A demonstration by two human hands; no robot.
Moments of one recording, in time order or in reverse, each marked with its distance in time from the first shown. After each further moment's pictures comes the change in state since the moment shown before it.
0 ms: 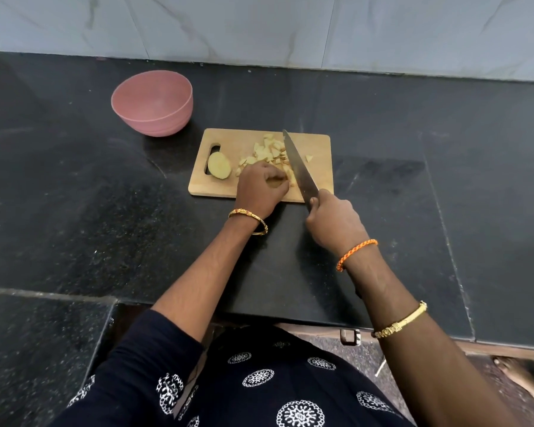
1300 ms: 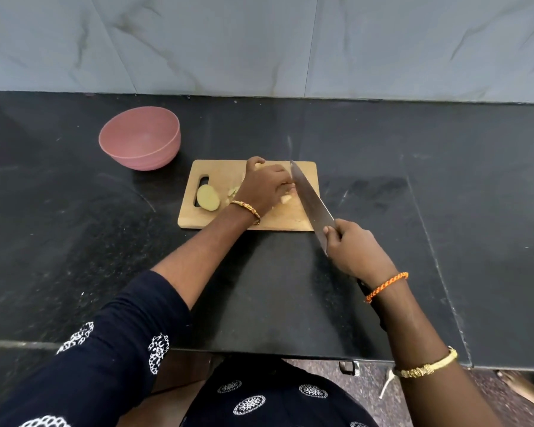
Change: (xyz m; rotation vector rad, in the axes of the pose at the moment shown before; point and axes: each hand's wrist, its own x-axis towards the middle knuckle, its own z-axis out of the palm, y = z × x) left_hand 0.069 -0.002 0.015 0.387 -0.126 0.527; right_hand 0.006 0.037 -0.029 0.113 -0.048 0.003
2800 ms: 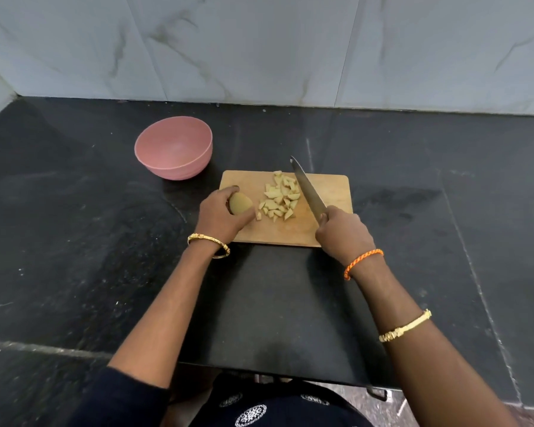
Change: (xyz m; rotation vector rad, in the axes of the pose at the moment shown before) left_hand -0.074 -0.057 -0.063 -0.379 0.036 -0.713; right_hand 0.052 -0.066 0.032 -0.175 0.074 0.016
